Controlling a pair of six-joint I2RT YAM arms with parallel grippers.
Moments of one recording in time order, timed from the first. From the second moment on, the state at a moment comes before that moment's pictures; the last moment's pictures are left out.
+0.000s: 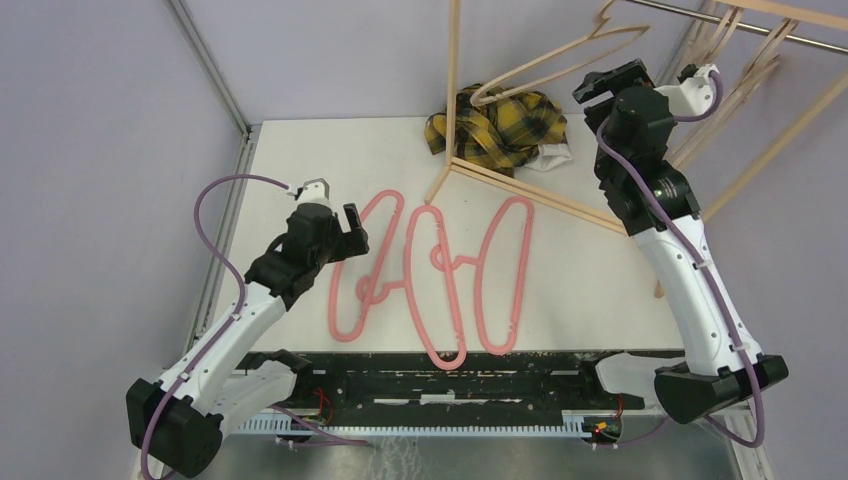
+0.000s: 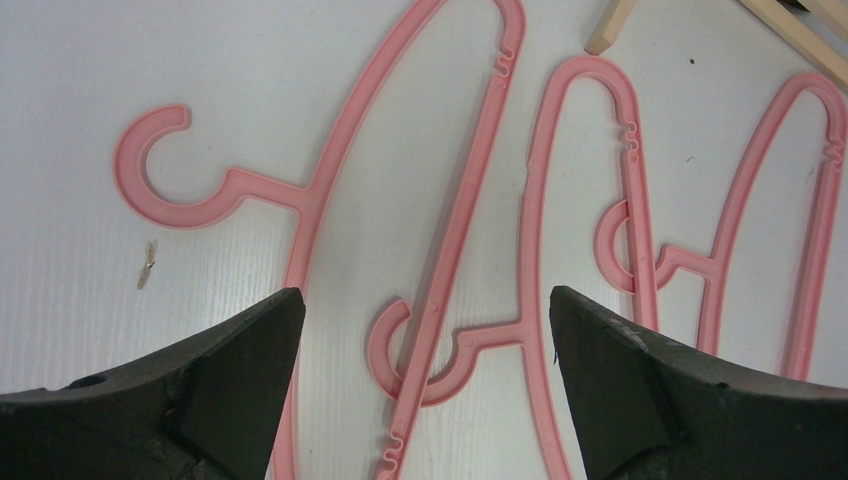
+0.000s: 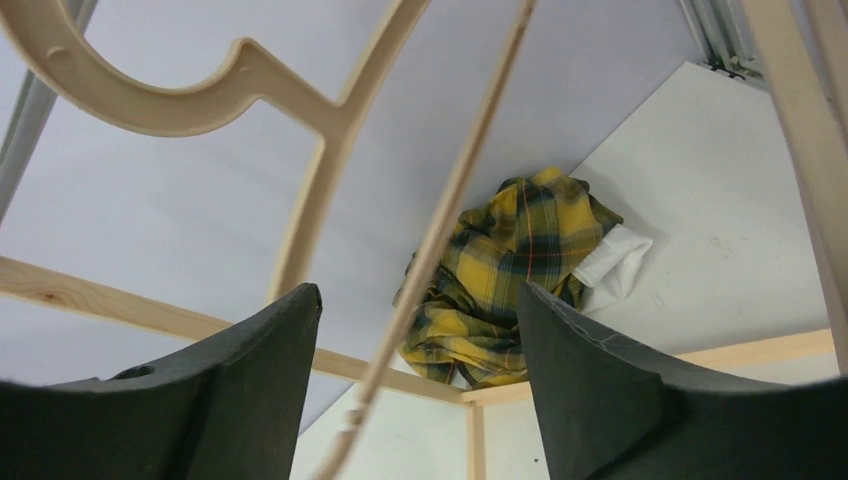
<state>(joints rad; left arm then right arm) -0.43 0.95 0.79 -0.47 -0.26 -0.47 0.32 1.27 1.59 -0.40 0.68 0.82</state>
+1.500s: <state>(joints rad) -0.43 1.03 0.78 -0.44 -0.26 -0.48 0.81 1.70 1.45 -0.74 0.18 0.36</state>
